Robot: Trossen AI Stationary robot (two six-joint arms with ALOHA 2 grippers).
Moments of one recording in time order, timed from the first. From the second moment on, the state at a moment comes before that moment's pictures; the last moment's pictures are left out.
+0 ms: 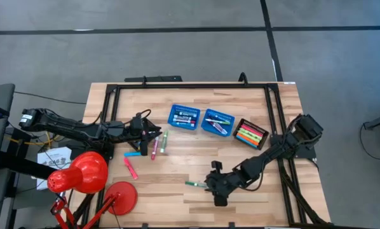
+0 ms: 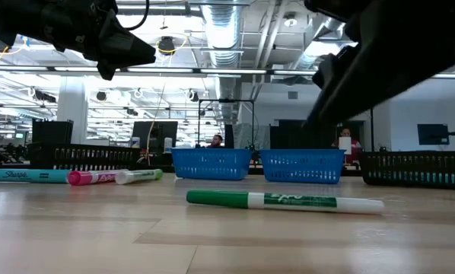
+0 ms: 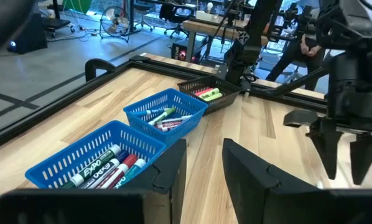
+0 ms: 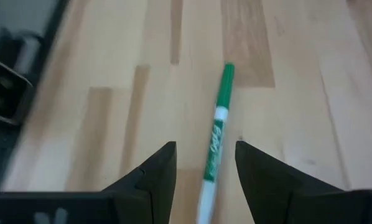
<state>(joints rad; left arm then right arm) -0.16 0.81 0.31 0.32 -0.37 -0.17 0.57 1.79 0.98 -0.04 0.27 0.40</state>
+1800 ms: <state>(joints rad) -0.16 0.81 0.31 0.32 -0.34 -0.18 -0.15 1.74 1.05 -0.62 0.32 0.10</state>
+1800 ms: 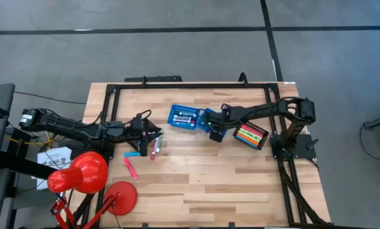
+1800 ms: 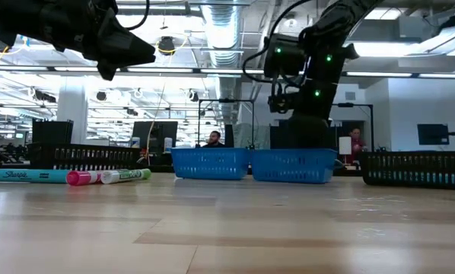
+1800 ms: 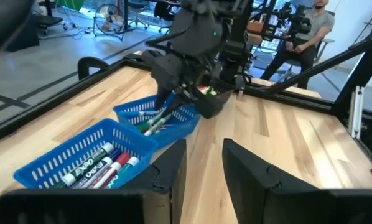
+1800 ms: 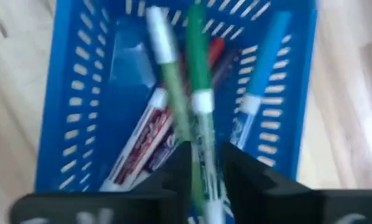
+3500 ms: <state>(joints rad) -0.11 1.44 0.64 -0.45 -0.37 -0.76 0.11 1.35 0.93 -0.42 0.31 -0.05</state>
